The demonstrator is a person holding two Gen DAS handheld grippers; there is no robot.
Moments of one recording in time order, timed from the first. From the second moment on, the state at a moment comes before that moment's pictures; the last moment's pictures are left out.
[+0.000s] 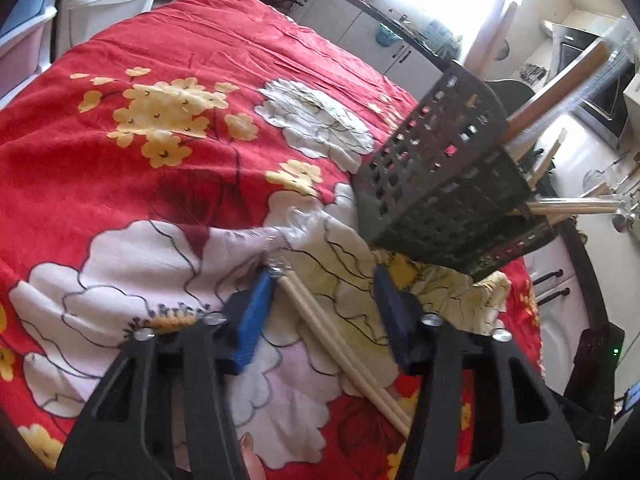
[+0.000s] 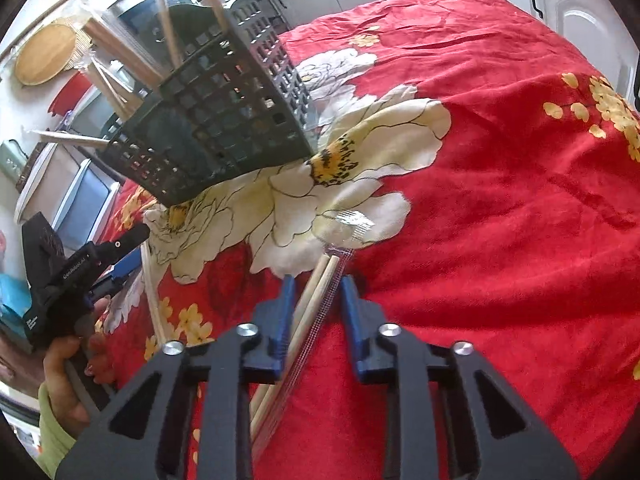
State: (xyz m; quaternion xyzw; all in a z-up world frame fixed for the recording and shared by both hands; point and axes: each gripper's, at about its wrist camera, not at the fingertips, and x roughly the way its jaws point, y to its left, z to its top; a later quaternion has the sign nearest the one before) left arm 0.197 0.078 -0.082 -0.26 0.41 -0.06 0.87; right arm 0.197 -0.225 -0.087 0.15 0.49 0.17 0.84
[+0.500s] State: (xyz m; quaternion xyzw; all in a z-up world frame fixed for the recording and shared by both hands) left arm 0.182 0.102 -0.079 -0.33 0.40 -0.07 0.85; right arm 0.181 -0.212 -0.042 0.16 0.43 0.24 0.85
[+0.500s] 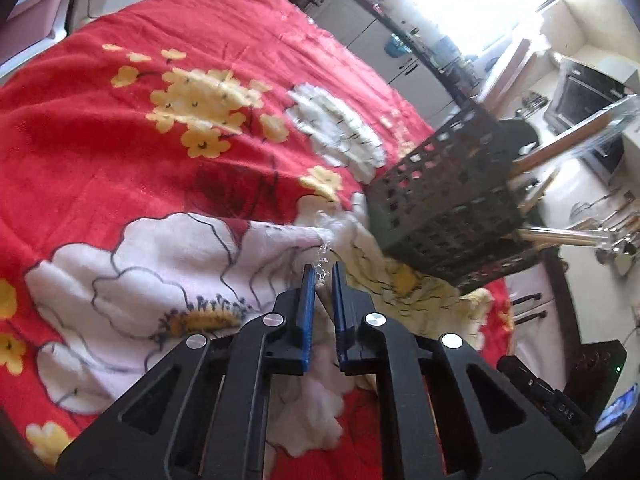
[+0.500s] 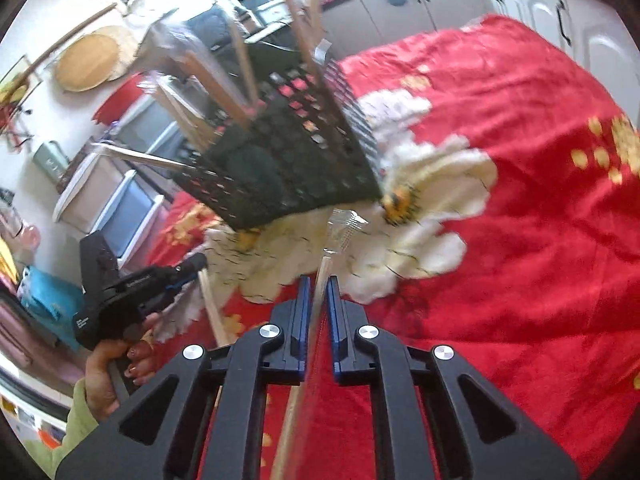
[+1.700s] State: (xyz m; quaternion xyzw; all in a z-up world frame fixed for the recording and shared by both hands) left arm 0.147 0.035 0.155 -0.18 0.16 -0.19 0.95; right arm 0.165 -0.185 0.158 0.09 0.10 0.32 0.94
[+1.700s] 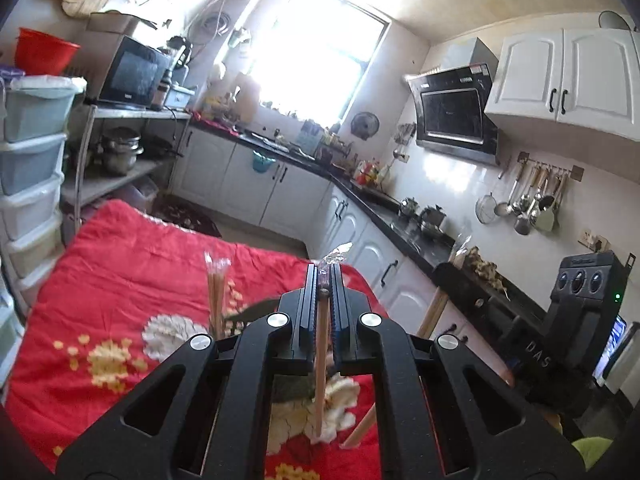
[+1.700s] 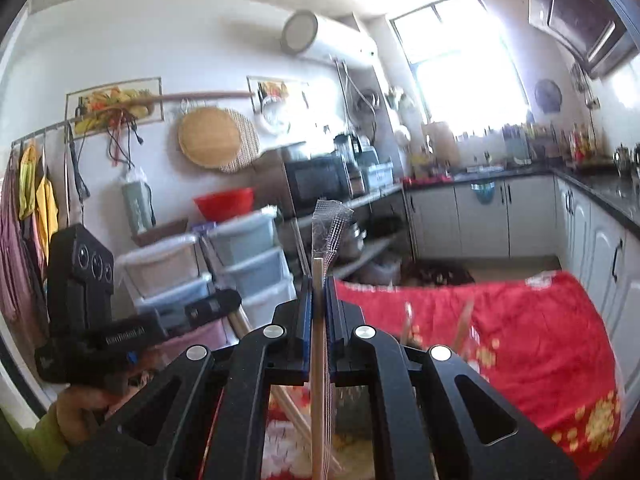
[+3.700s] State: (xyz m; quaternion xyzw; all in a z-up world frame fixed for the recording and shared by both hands) left arm 0.210 0.001 0.106 -0.11 0.18 -0.10 0.97; right arm 0.245 -0.193 0.089 0.06 0.10 0.20 0.97
